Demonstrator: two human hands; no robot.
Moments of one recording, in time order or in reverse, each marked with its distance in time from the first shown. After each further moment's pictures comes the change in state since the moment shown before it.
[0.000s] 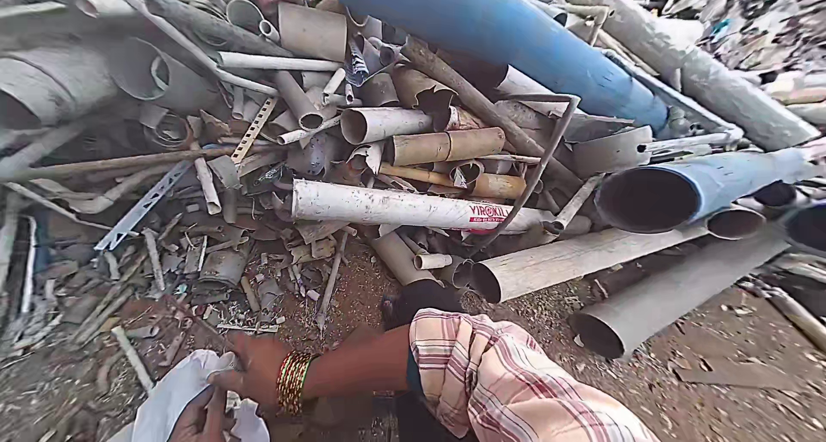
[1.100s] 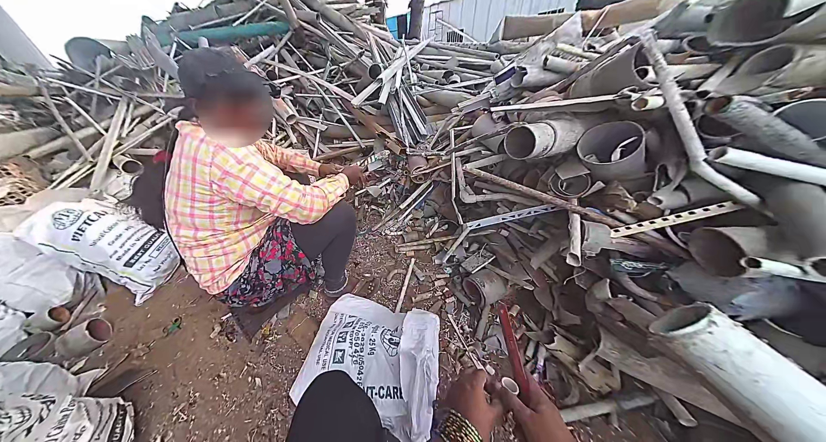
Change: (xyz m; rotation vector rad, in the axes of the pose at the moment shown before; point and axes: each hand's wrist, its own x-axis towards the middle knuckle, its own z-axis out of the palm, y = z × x) left_hand 0.005 0.033 -0.019 0.386 -0.381 -0.269; right_hand 0.016 0.030 0.030 -0.167 0.074 0.037
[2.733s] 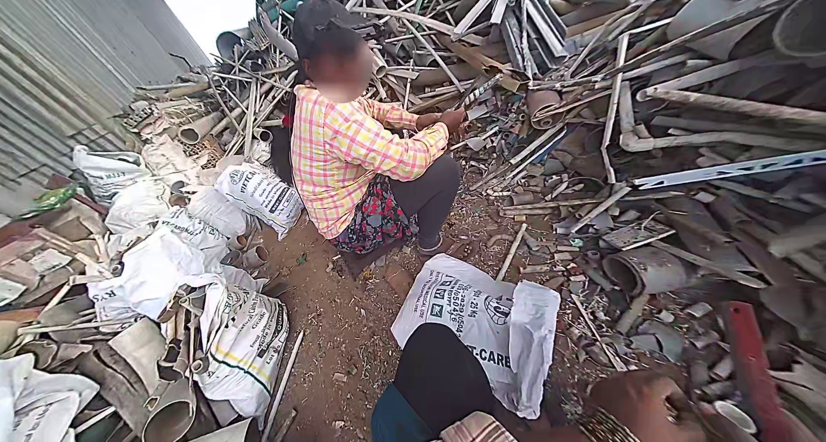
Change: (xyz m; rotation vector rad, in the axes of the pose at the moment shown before) left_hand -0.002 -0.004 -0.002 -0.044 0.039 0.189; right_hand 0.005 0.006 -0.001 0.056 -0.019 -0.040
